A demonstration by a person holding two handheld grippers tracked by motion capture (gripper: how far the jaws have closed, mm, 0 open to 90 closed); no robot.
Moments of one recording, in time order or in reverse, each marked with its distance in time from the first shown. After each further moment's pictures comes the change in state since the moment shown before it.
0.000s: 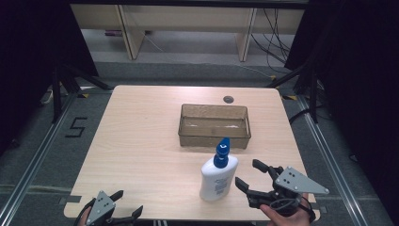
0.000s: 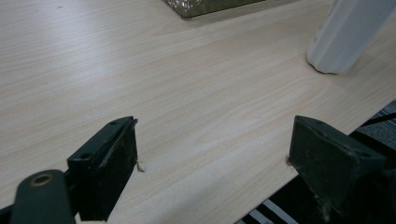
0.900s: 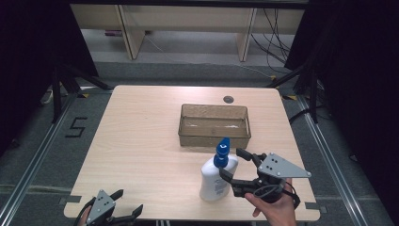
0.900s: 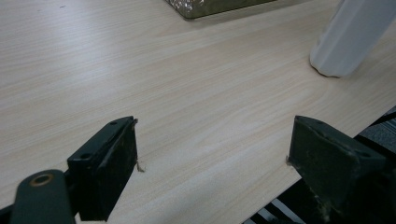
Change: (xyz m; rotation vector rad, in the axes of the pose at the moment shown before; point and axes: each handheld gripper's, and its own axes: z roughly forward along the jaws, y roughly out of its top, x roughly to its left) left arm 0.000 0.001 0.002 -0.014 -0.005 -0.009; right arm 0.011 0.029 0.033 -0.011 0.068 -0.053
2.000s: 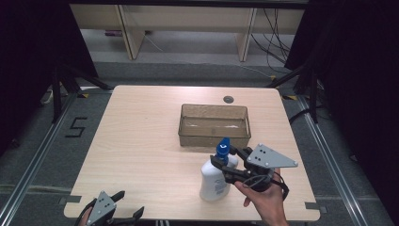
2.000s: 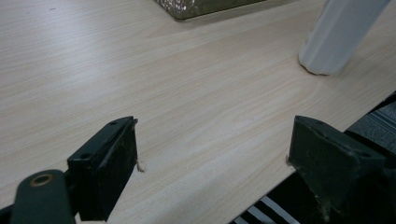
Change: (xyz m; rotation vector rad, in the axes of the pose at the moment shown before) left arm -0.004 0.000 -0.003 0.000 -0.025 0.014; right arm -0.001 0.011 0.026 -0.029 0.037 -0.033
